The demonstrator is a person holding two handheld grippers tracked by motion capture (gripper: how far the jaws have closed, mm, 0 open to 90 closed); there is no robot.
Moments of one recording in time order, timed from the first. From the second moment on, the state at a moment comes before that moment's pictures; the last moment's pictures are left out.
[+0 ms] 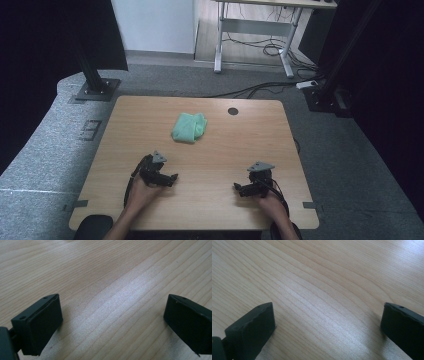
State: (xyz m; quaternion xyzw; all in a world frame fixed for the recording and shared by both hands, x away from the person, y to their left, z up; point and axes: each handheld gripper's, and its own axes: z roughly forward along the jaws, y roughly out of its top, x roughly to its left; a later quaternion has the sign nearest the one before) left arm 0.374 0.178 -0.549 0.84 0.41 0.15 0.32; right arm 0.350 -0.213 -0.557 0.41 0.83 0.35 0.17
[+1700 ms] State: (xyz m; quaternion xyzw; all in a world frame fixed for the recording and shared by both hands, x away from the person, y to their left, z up) left arm 0.443 0.126 -0.504 0.85 0.37 0.16 0.35; right arm 0.350 -0.213 -0.557 0.41 0.83 0.35 0.17
